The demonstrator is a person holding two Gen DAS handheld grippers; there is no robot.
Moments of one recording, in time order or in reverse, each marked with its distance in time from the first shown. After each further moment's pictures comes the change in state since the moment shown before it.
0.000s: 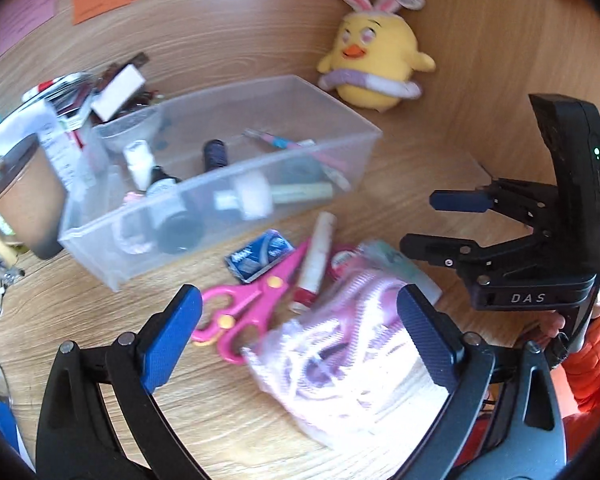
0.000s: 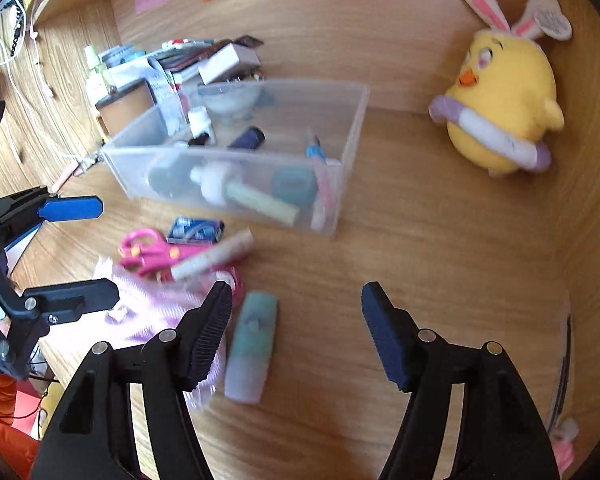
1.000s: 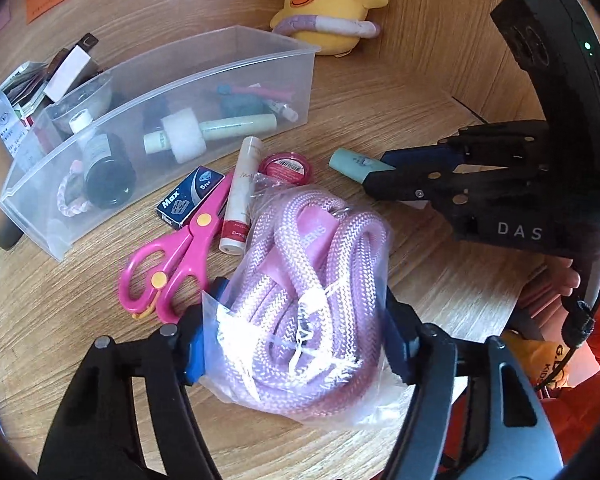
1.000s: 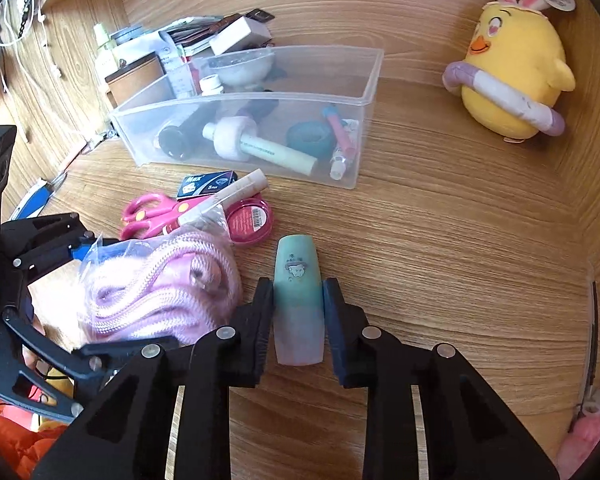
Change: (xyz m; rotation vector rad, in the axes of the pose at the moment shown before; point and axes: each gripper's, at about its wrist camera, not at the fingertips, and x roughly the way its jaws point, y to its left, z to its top) left arm 0.022 -0.031 -0.040 0.091 0.069 -0.045; right arm 0.004 0.004 -0.020 -0.008 0.001 0.025
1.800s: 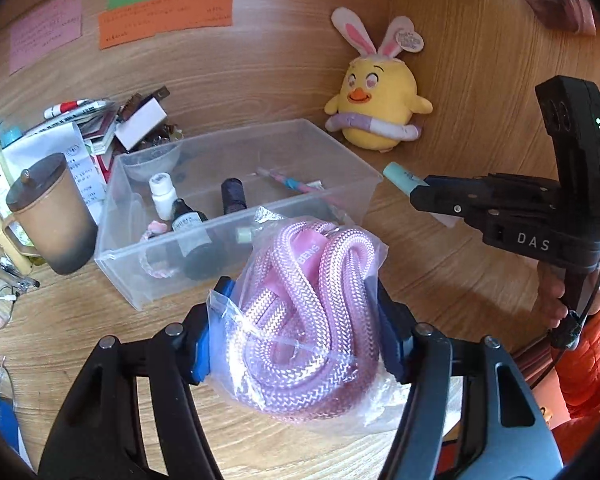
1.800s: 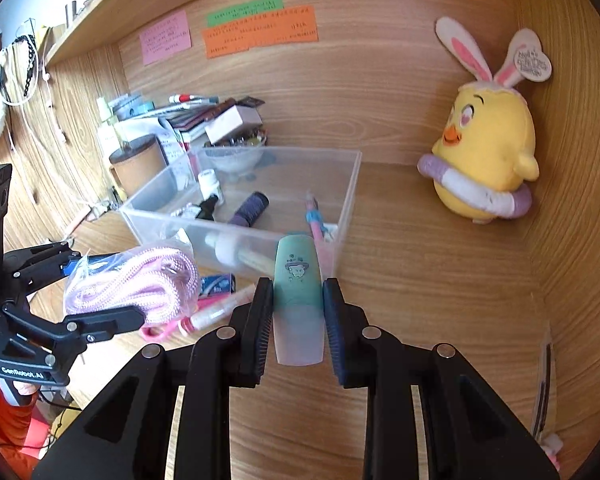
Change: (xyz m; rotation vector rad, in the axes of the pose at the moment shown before) left arm -0.064 0.051 0.038 -0.137 -0.227 0.057; right arm -0.048 0.003 0.061 -0.004 -0.196 -0.020
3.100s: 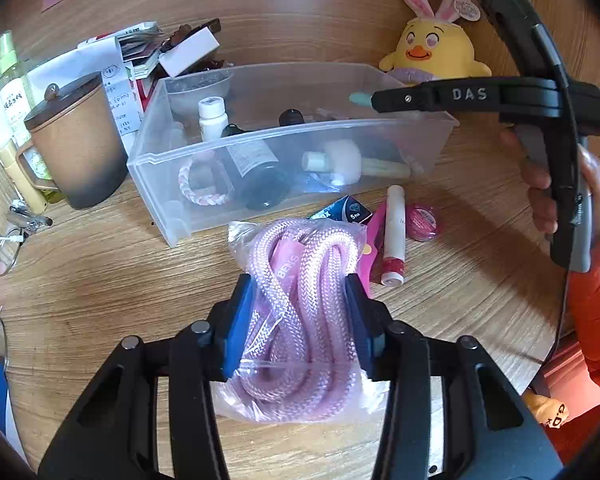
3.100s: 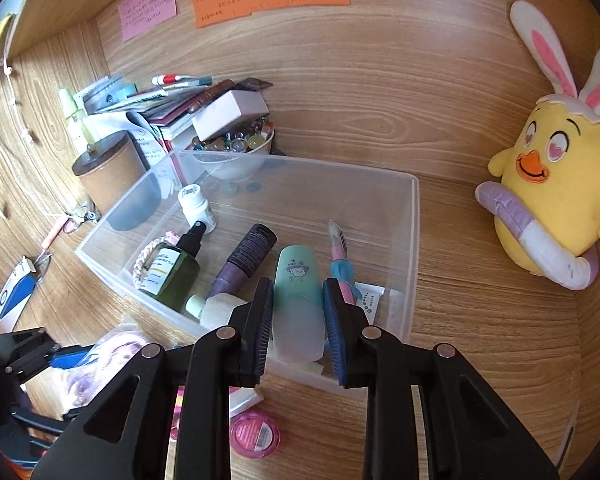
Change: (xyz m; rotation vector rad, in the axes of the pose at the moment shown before) left arm 0.020 0.036 -0.045 -0.085 0.118 0.087; right arm 0.104 0.010 0.054 -0.025 0.135 0.019
